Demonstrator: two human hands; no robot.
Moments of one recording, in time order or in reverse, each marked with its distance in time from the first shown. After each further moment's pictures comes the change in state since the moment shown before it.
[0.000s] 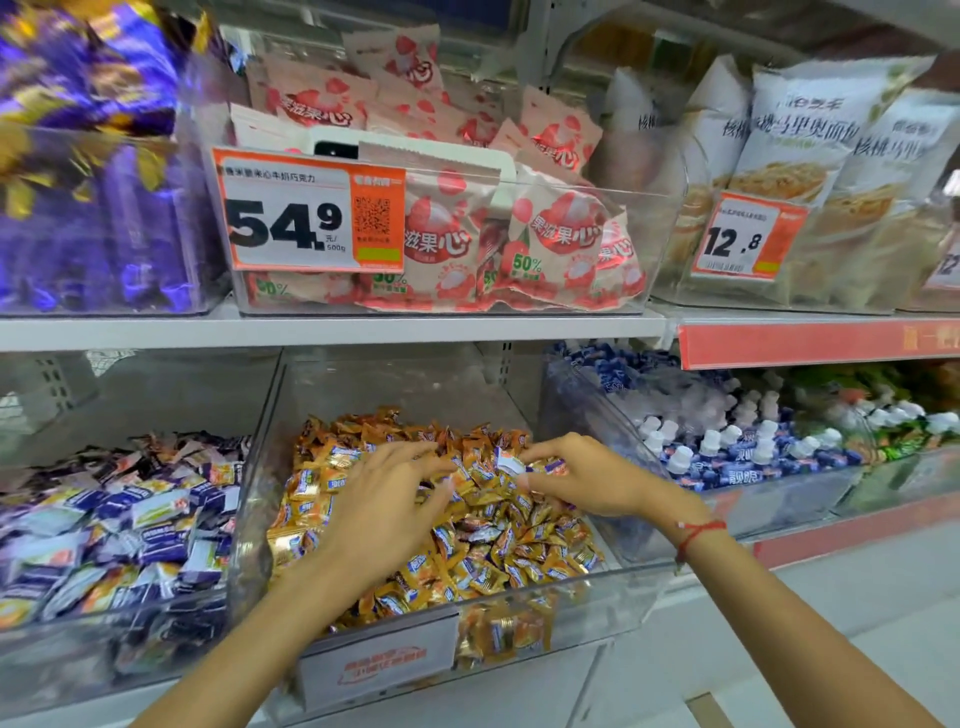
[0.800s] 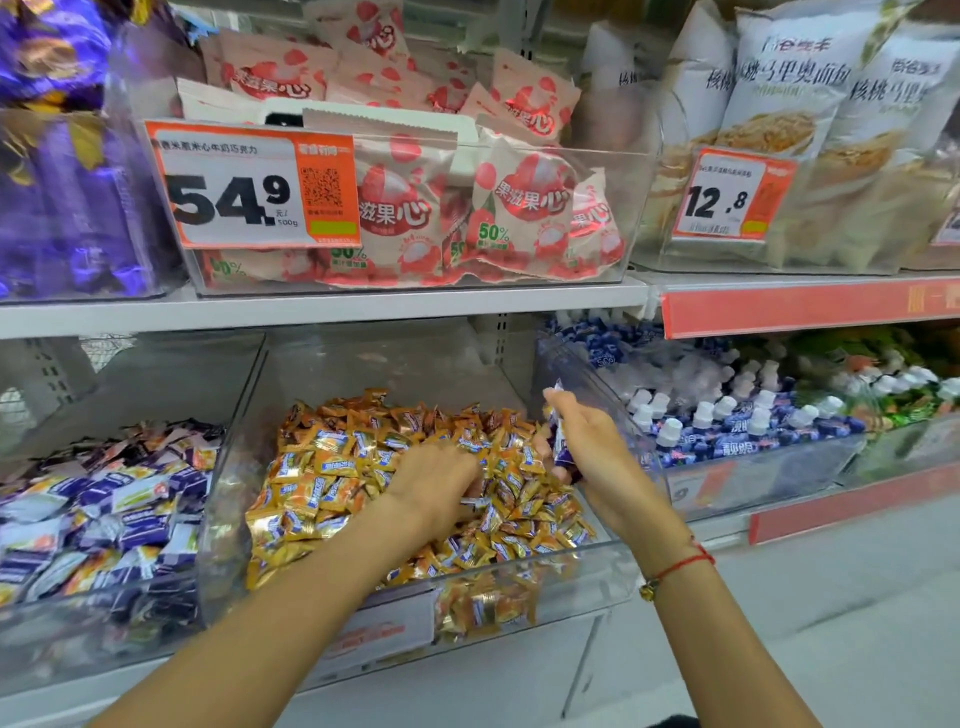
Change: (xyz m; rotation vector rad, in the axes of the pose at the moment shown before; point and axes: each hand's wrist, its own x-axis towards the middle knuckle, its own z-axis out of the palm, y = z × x) left_hand 0.044 0.030 0.040 0.459 -0.247 0.172; right_hand -0.031 -0.025 0.010 1.014 0.367 0.201
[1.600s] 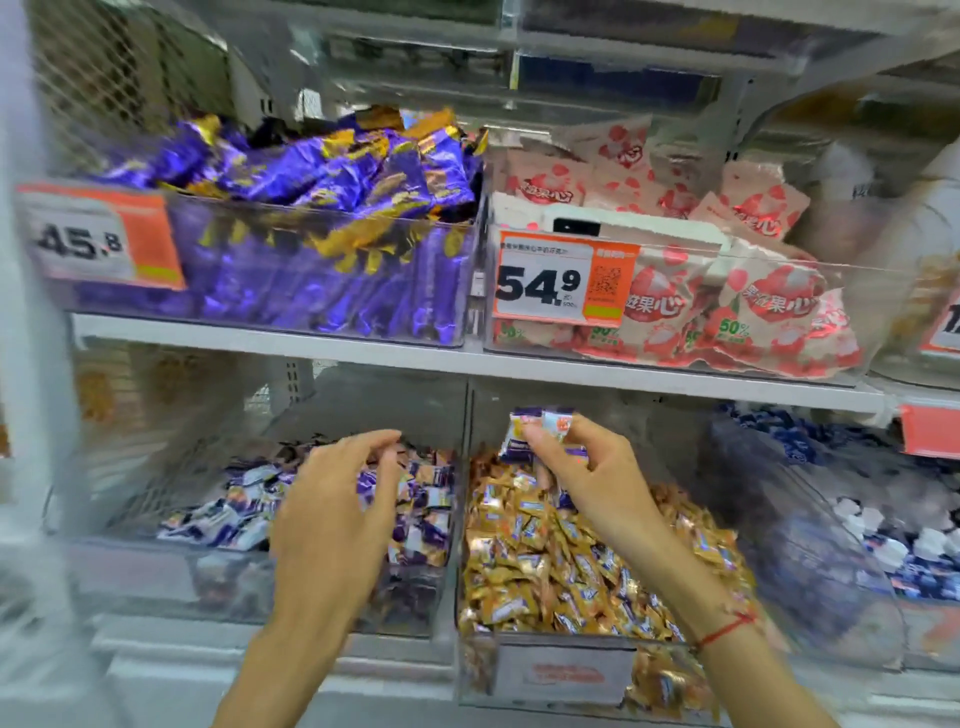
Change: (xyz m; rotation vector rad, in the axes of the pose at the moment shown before) left_hand -0.193 -0.111 -0.042 -0.445 0.987 -0.688; right_hand -0.035 -0.051 0.145 -0.166 -0.319 -0.474
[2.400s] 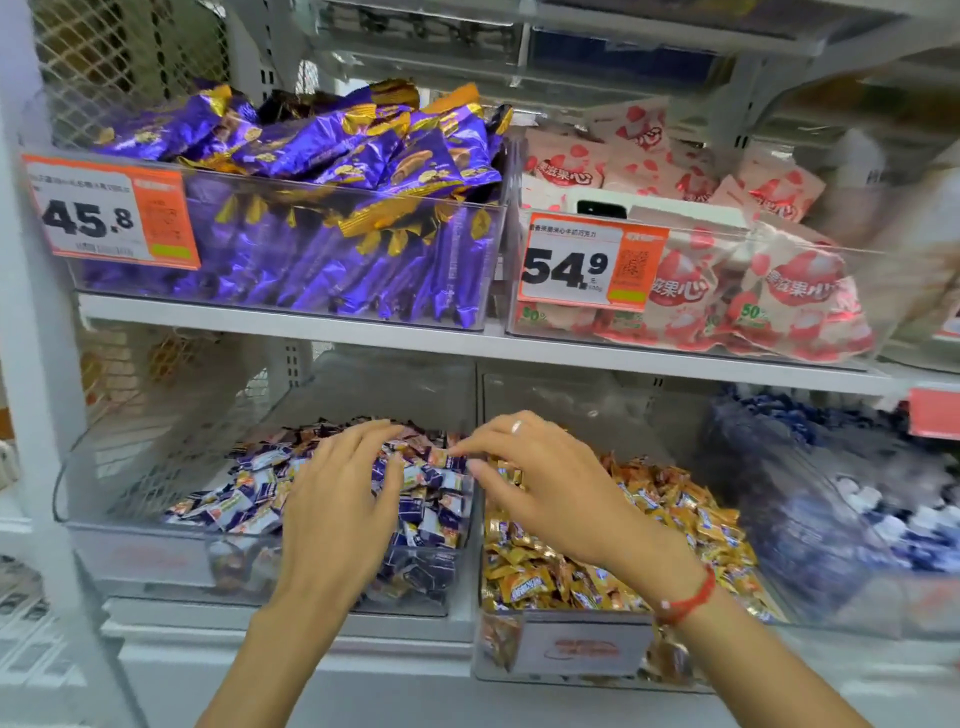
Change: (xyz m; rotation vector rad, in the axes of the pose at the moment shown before) left_hand 0.004 -0.041 0.005 0.126 -0.214 0.069; right_hand 0.009 -0.001 0.038 -0.819 -0.293 -0.358
